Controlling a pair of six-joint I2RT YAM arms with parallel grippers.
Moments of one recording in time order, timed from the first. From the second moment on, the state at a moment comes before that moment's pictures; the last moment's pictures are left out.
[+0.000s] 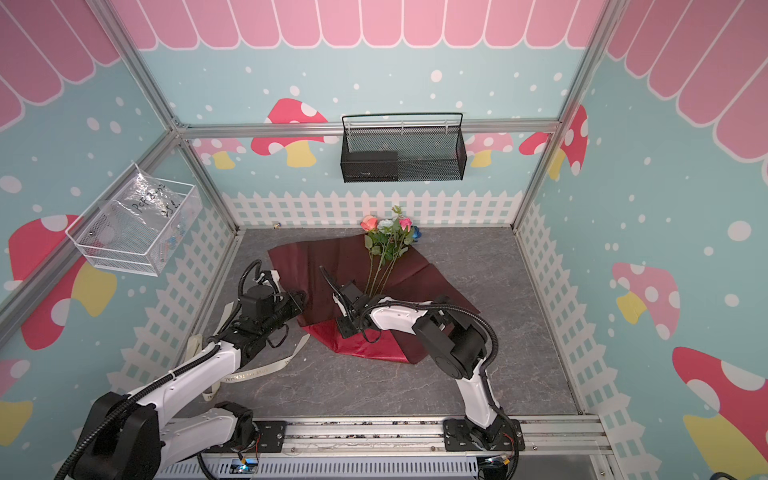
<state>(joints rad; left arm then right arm) -0.31 1.14 0.53 0.09 0.02 -0.75 0.86 2.02 1.32 -0.30 -0.13 0.33</state>
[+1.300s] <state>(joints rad) -0.51 1.16 0.66 -0.13 -0.14 -0.85 0.72 2.19 1.74 -0.38 -0.09 0.22</state>
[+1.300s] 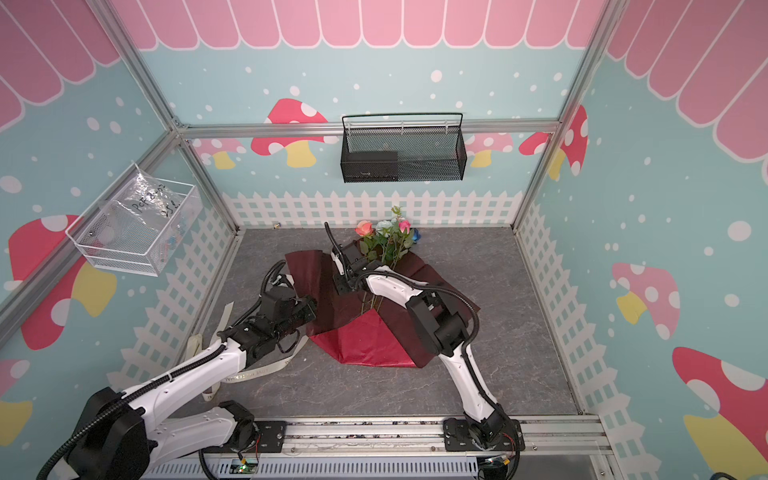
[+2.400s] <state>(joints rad) -0.79 1.80 1.18 -0.19 0.02 -0.80 0.68 1.32 0.85 -0.31 0.35 0.46</state>
